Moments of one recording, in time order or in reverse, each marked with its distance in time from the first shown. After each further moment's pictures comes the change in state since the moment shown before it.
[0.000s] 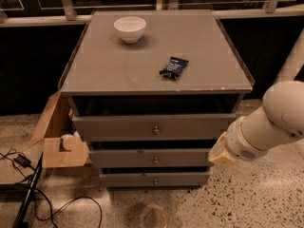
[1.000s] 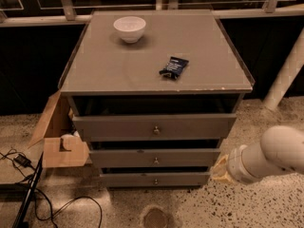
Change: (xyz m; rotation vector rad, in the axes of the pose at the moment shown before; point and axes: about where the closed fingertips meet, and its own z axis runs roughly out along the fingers) arm 0.065 -0.002 0.085 0.038 -0.032 -0.064
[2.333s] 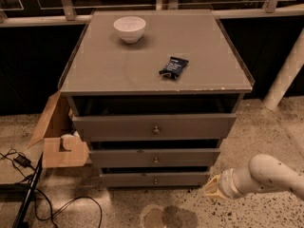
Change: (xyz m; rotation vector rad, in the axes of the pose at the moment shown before) arm 0.081 0.005 0.163 -0.123 -0.155 0.002
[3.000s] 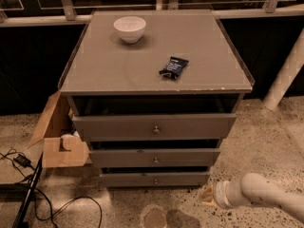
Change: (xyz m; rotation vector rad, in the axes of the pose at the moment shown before) arm 0.041 0.000 0.064 0.088 0.008 -0.144
